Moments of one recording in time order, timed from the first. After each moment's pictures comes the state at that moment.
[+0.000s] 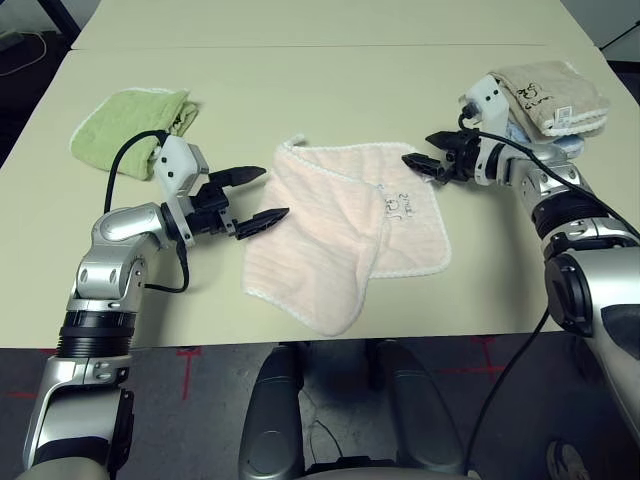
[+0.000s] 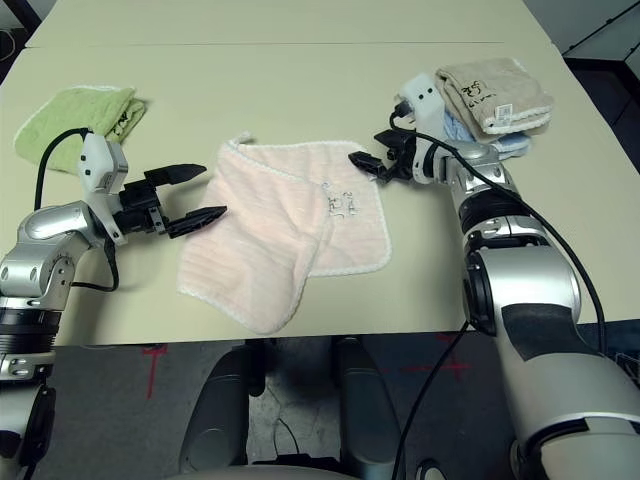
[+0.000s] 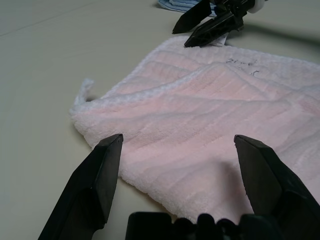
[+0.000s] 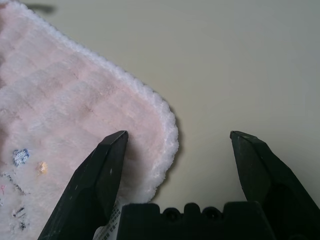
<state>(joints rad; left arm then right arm) -0.49 0.66 0.07 0.13 -0.38 0.19 -1.08 -1.19 -0.44 -0.02 1.21 0.00 0.09 0.91</state>
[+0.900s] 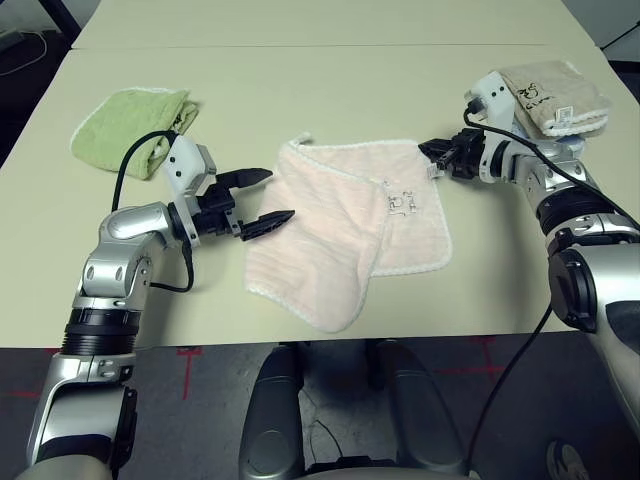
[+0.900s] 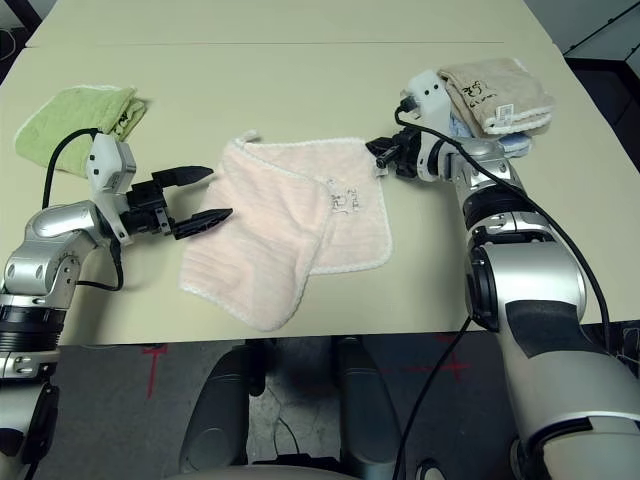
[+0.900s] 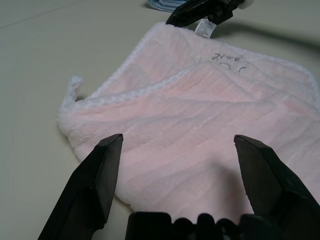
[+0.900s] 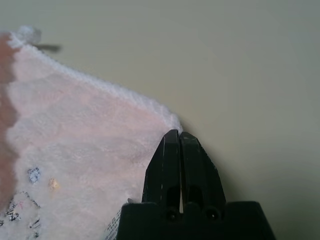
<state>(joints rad) -0.52 0.64 0.04 0.13 -0.38 0.20 -1.08 -1.19 -0.45 -0.14 1.21 0.08 0.03 0.92</state>
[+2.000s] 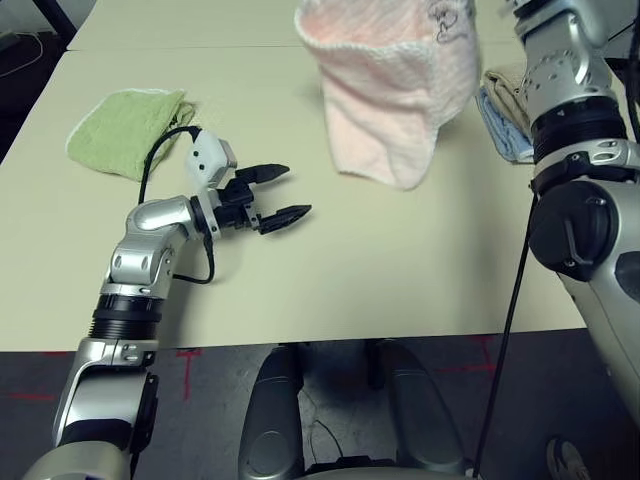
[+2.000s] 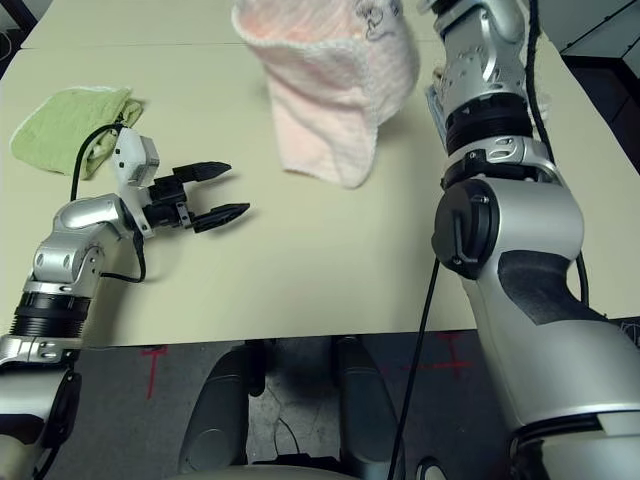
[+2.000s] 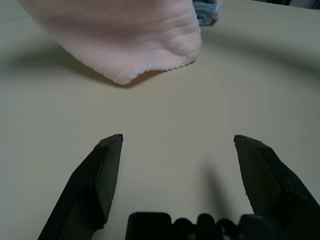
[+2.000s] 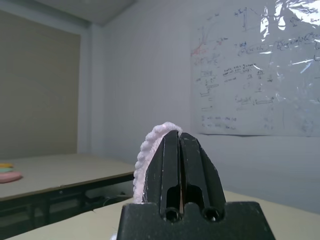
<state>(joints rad) -0.58 0.56 0.00 0.21 -0.35 0.18 -1.08 -1.54 -0.34 -0.38 1.07 0.45 -0.25 0.93</state>
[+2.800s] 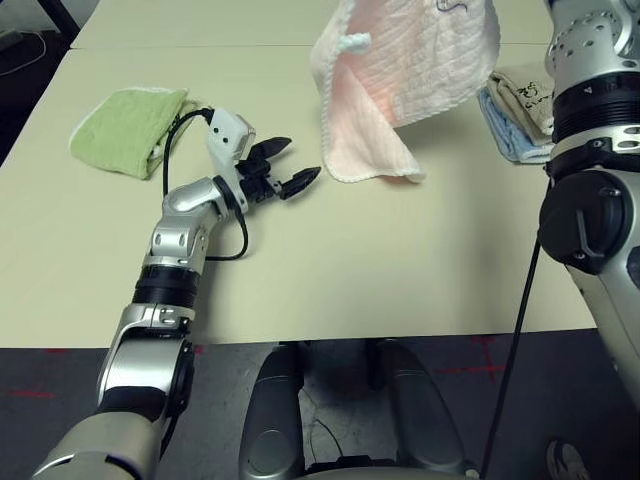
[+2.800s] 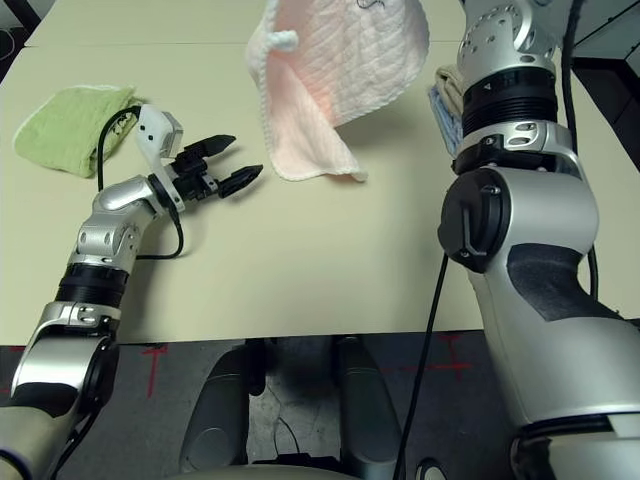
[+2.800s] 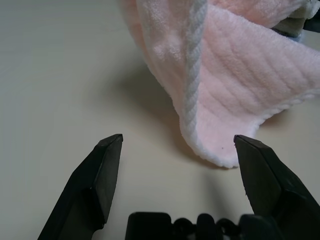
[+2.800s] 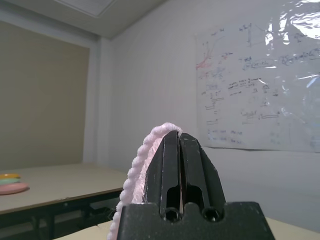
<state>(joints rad) -0.79 0.38 0.02 0.53 -0.27 0.07 -0.86 -1.56 -0.38 -0.38 0.99 0.49 -0.16 0.93</state>
